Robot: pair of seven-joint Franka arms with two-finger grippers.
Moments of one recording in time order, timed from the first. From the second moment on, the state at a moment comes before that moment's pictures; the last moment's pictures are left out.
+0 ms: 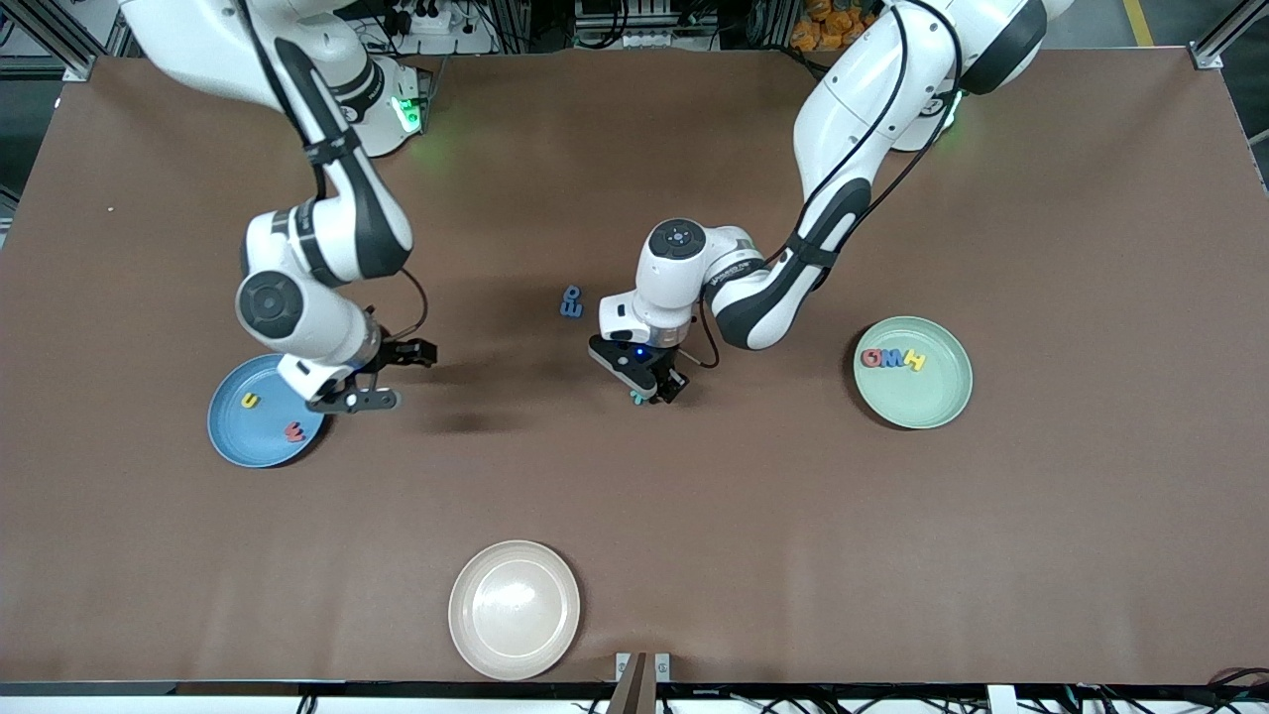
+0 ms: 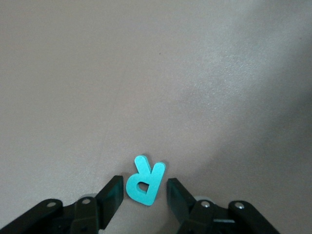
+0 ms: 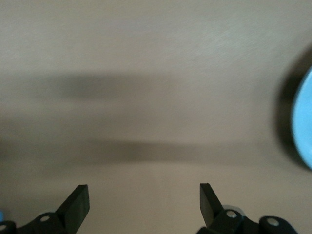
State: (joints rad) left arm -0.52 0.85 -0.28 -1.62 0.65 2.69 -0.51; right arm 0.38 0.32 -0.08 -2.05 0.08 2.23 0.23
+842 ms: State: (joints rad) left arm -0.52 0.89 -0.28 -1.54 0.65 2.70 -0.48; right arm 0.42 0.30 -0.09 -2.06 0.10 2.24 0.29
